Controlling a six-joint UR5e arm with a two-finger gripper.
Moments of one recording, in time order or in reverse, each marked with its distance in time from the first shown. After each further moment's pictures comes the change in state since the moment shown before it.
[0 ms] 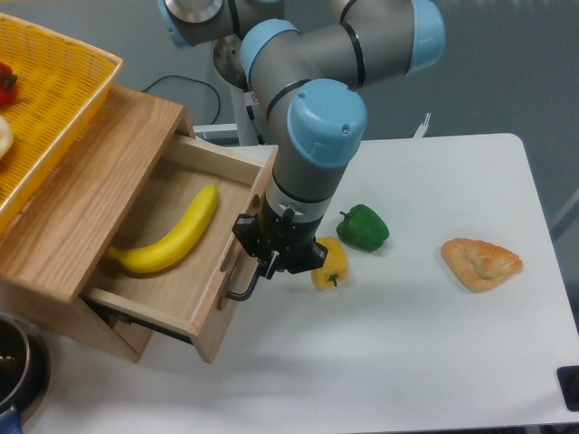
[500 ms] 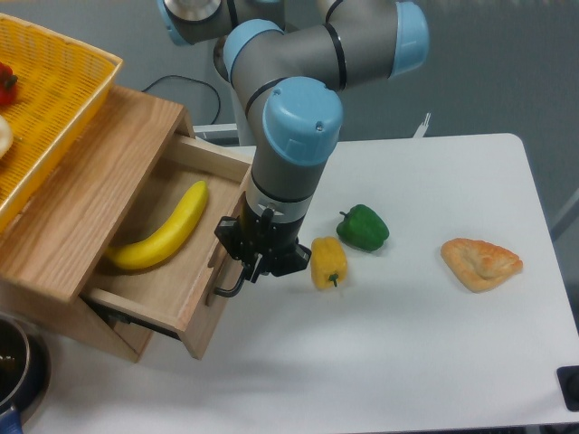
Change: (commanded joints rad) arm -0.031 0.000 -0.002 0.012 0.005 -0.018
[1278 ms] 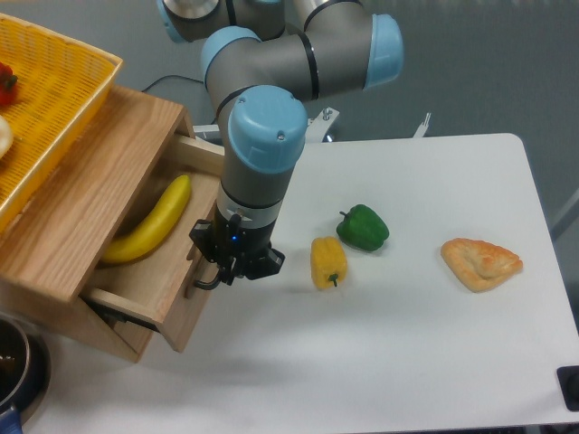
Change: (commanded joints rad) arm -0.057 0.000 -0.032 0.023 0.003 -0.018
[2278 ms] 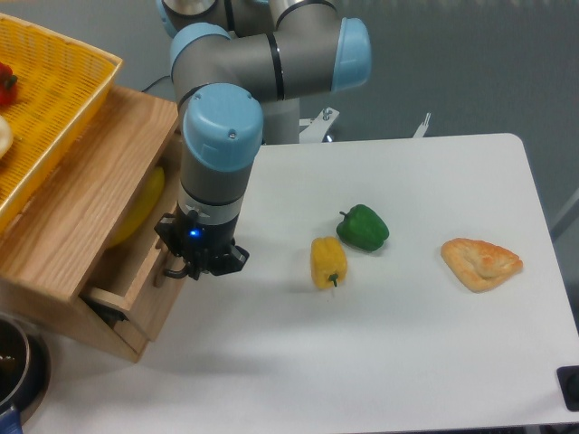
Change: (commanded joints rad) arm -0.055 0.029 -0.021 -0.003 -0.009 -0.012
